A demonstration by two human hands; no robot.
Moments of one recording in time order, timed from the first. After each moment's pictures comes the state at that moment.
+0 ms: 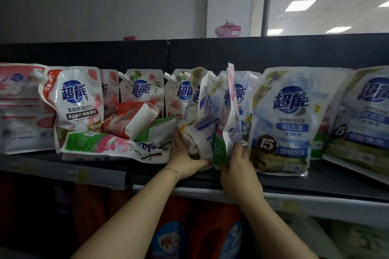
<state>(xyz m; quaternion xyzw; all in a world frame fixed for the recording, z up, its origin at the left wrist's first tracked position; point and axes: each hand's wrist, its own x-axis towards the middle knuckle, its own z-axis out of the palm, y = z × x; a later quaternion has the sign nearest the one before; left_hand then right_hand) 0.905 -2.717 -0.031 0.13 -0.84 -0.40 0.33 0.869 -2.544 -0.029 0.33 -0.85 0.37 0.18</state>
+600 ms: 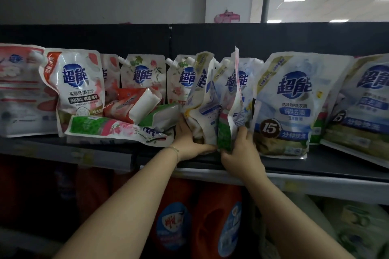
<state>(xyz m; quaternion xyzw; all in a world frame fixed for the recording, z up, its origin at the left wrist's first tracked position) 0.916 -2.721 -0.021 0.14 -0.89 -0.37 0.24 0.873 -2.543 -0.024 0.31 -0.85 0.40 0.15</state>
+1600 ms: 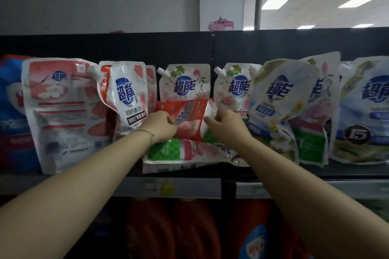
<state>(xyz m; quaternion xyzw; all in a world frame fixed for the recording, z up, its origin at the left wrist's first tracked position) 1.047 -2.946 0.070 0.21 -0.93 -0.18 0.24 0.961 -2.778 0.061 0.33 -0.85 0.39 0.15</state>
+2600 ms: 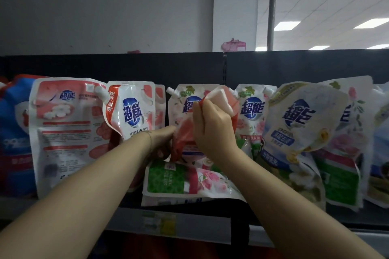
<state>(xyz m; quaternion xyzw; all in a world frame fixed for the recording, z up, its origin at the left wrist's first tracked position) 1.010 -2.987 0.092 0.24 -0.82 -0.52 0.03 0.966 -2.836 0.089 0.52 -0.50 0.49 0.50</state>
